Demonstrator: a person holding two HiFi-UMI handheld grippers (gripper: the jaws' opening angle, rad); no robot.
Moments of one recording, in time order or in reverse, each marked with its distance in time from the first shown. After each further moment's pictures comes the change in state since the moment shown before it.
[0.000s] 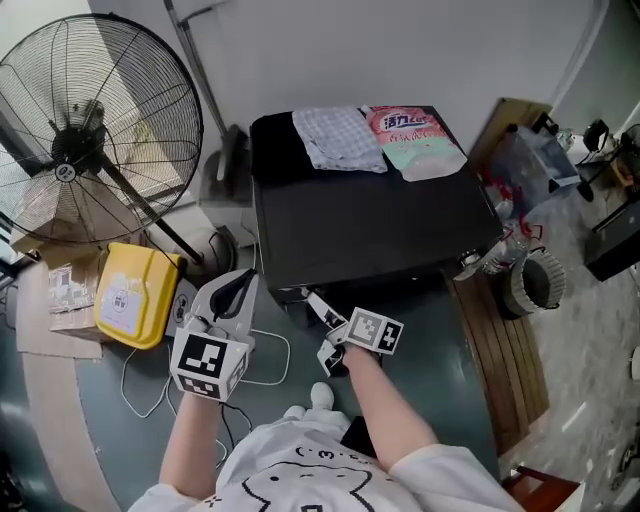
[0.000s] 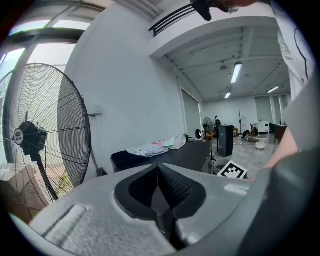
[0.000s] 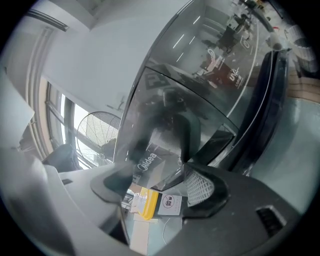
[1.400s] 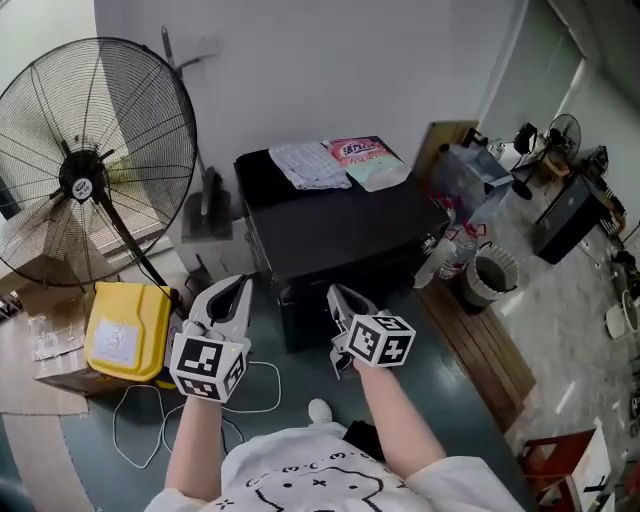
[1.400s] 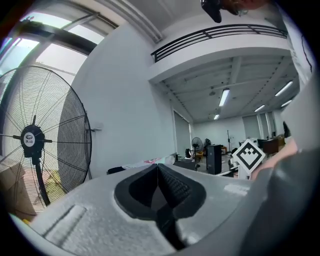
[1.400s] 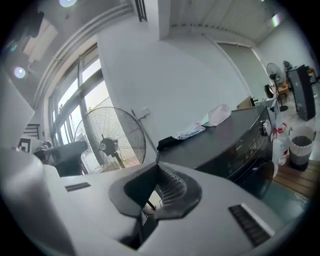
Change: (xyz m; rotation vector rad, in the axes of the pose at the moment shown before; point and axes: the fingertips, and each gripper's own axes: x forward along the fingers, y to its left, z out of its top) left arm -0.120 0.015 0.030 -0.037 -0.227 -0.120; right arm -0.107 0.156 -0.002 -0.551 -0.316 -0.214
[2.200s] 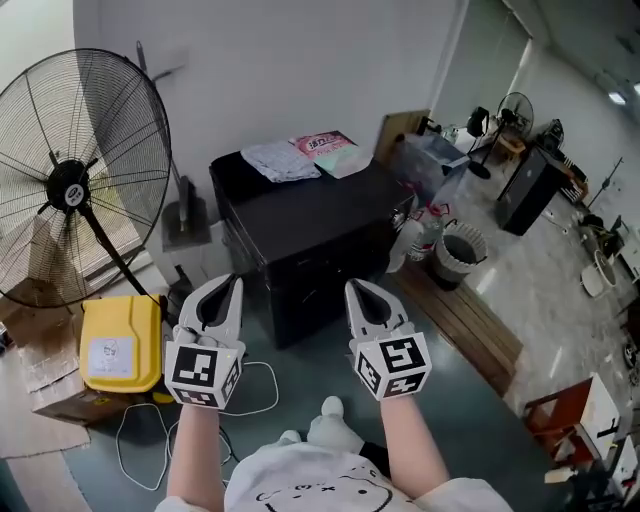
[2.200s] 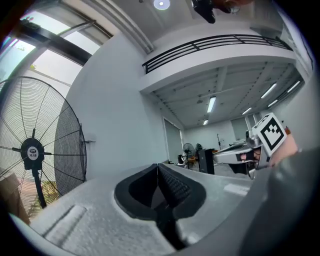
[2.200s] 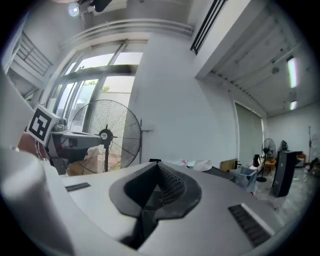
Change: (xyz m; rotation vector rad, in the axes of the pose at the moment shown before) left arm -0.079 -0.017 0.026 0.063 -0.103 -0.097; right arm -0.141 0.101 0.040 -0.525 -0.208 -0.240
